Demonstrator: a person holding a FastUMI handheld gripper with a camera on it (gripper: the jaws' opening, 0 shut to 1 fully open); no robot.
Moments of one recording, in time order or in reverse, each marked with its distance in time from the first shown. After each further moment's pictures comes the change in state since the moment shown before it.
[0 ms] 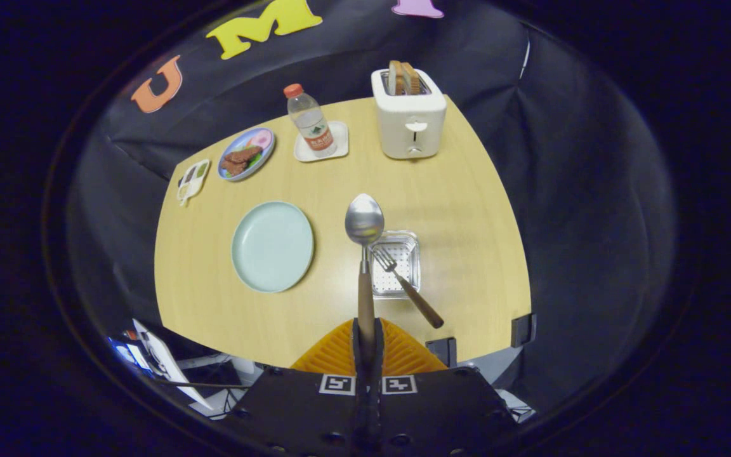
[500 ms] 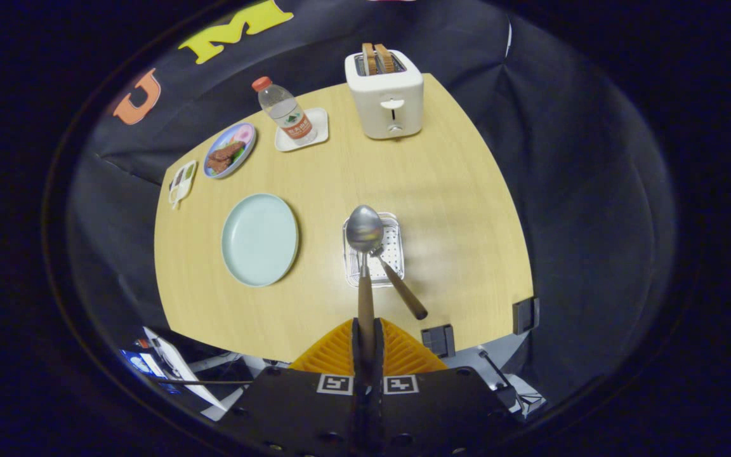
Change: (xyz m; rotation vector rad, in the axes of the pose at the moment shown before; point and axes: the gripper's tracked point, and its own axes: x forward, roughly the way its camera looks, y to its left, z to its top) arm 0.010 -0.013 -0.004 0.055 0.069 0.019
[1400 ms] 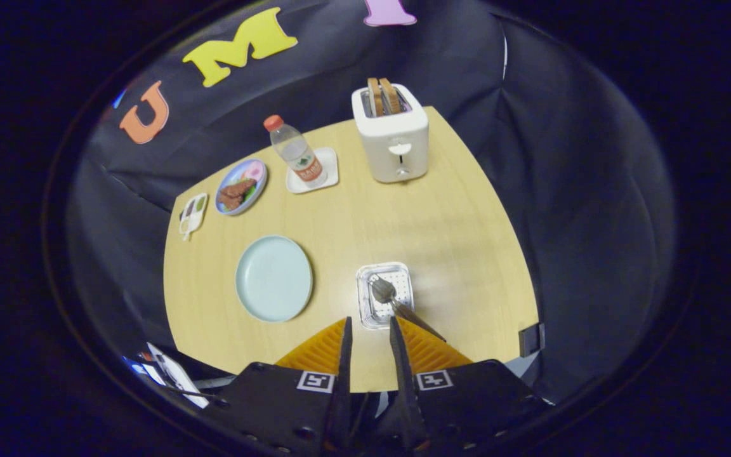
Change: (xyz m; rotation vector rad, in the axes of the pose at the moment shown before) arm -0.022 0.018 0.056 -0.001 -0.261 0.023
